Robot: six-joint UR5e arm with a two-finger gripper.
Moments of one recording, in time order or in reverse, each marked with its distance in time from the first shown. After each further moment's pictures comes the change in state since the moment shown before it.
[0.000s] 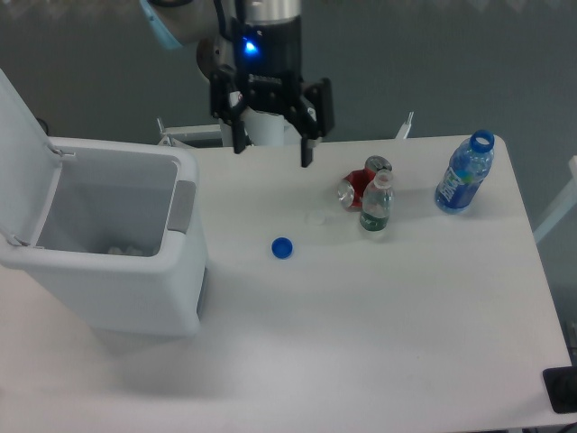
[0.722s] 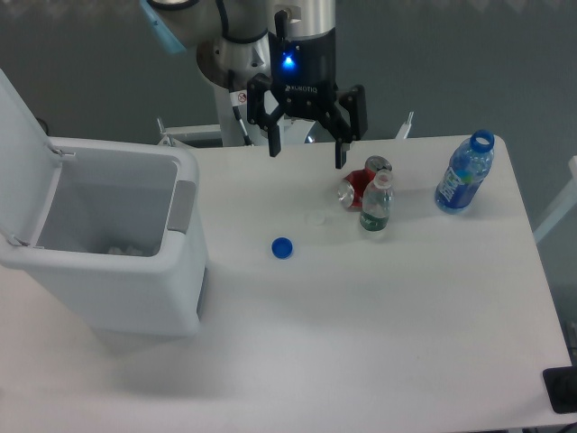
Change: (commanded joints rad) arm 0.008 0.026 -0.037 -0.018 0.020 -0.050
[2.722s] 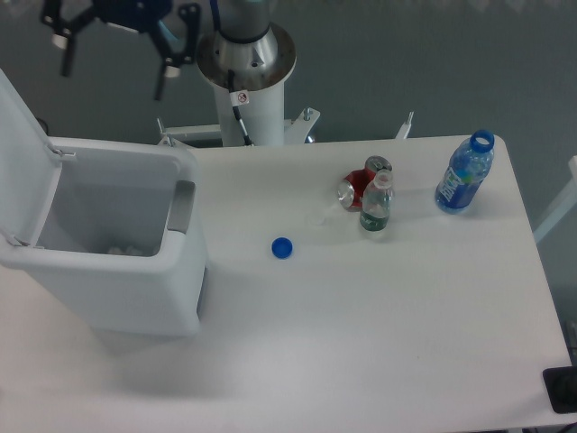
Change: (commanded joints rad) arm -0.267 0.084 0.115 0.072 -0.416 -0.770
